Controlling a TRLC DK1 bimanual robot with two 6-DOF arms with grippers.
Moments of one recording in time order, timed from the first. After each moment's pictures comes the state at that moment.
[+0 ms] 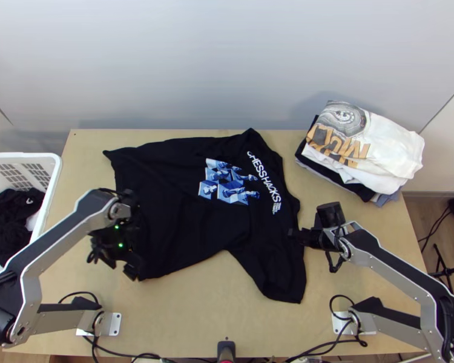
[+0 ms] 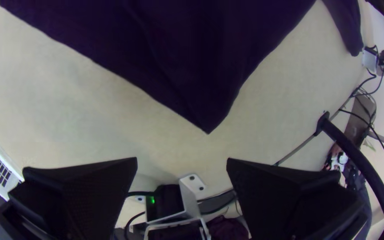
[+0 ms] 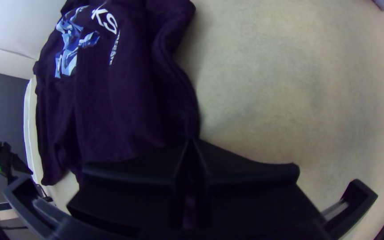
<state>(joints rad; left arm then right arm) -0.32 1.43 0.98 -1.44 0.11 0.18 0.37 1.27 0.53 -0.34 -0.14 0.60</state>
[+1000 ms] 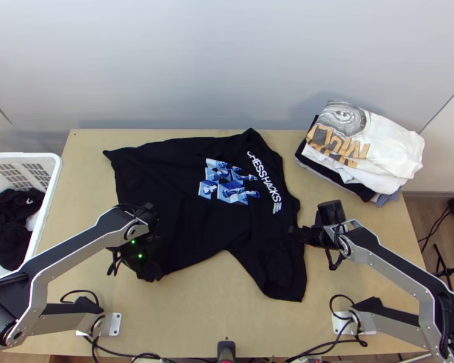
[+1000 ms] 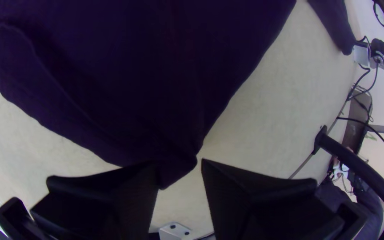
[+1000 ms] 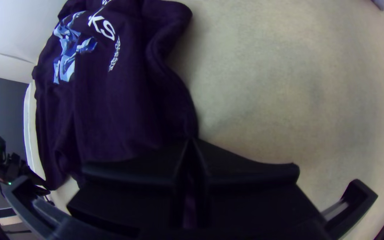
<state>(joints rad) -0.49 1.43 0.84 -1.13 0.22 0.11 0.36 1.30 0.53 -0.34 -0.14 0.60</state>
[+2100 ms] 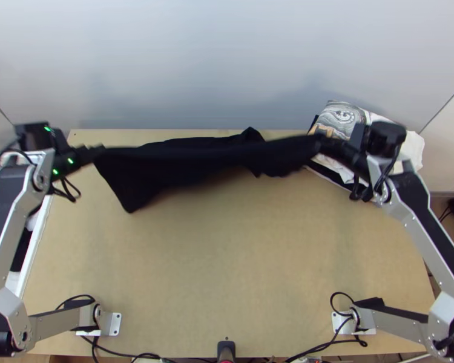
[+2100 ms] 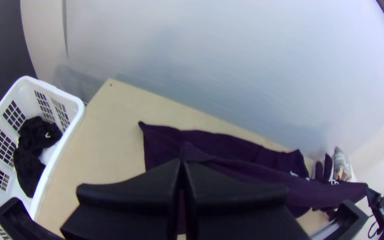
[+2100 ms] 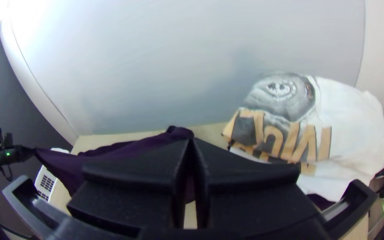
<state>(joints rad) 0.11 1.33 1.36 -0.68 0.05 -0.32 0.20 1.33 1.25 -0.35 -0.09 0.34</state>
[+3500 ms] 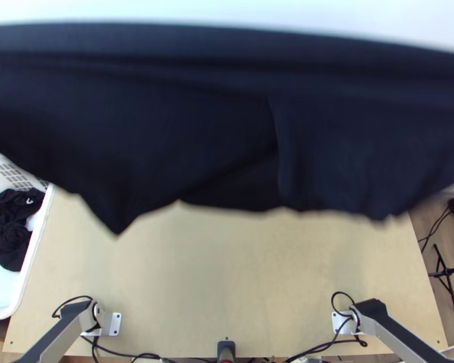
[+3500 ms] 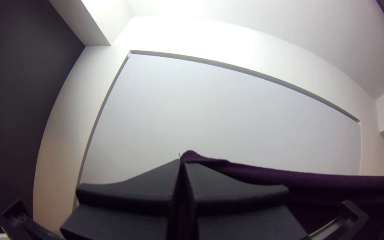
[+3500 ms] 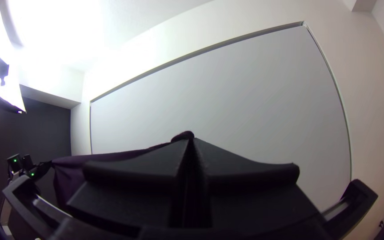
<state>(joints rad) 0.24 1.05 1.95 -0.41 -0.10 -0.30 0.25 0.99 2.12 -0.61 -0.01 0.23</state>
